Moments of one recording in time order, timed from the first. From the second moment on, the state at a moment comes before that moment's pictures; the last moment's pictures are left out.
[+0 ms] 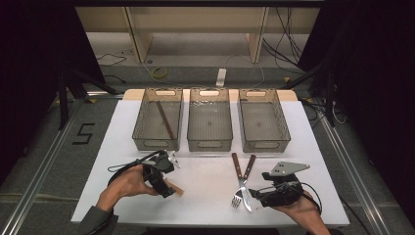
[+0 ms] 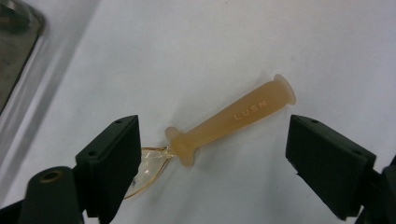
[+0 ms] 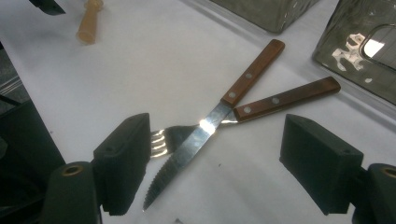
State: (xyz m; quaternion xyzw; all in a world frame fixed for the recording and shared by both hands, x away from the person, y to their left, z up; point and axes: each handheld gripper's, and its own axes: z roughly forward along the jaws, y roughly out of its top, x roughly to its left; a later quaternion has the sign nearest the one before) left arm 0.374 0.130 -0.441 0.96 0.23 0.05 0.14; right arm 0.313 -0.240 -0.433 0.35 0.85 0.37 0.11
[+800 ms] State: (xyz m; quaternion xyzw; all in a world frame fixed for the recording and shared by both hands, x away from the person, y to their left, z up) left arm 0.376 0.119 -0.462 0.98 0.17 0.08 0.10; right arm 0.314 -0.236 -0.435 0.35 0.86 0.36 0.10
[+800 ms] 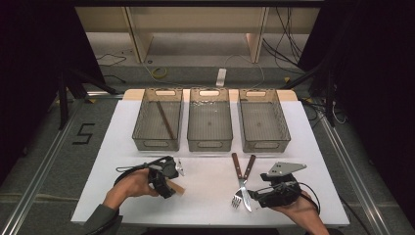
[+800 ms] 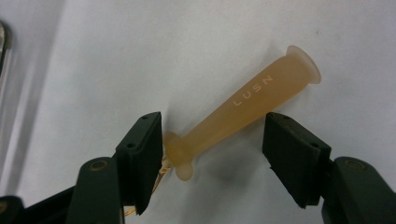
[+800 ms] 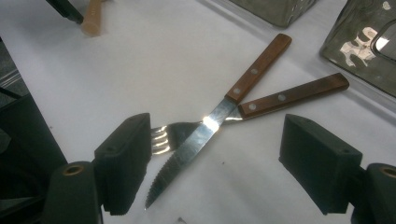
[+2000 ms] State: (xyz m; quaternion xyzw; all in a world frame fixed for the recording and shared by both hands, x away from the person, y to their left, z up) left arm 0.385 0.134 -0.447 0.96 0.23 0.11 0.14; right arm 0.314 -0.237 -0.433 0.35 0.86 0.37 0.10
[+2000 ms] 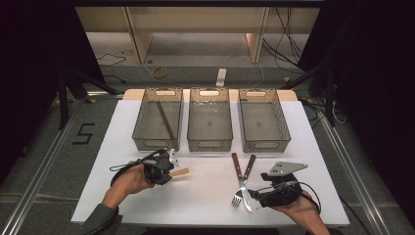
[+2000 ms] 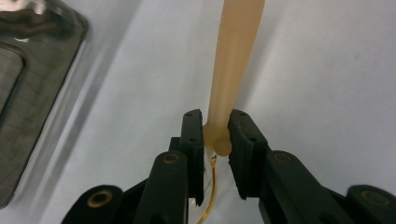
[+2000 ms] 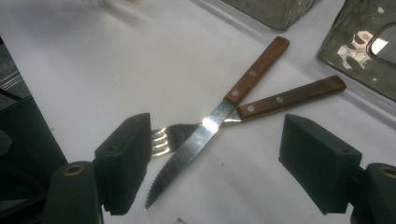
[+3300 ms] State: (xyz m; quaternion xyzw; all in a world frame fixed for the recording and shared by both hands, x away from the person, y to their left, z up) left arm 0.394 0.146 -0.411 0.89 0.35 0.07 0.28; right arm 0.314 -0.238 -0.433 0.35 0.85 0.37 0.11
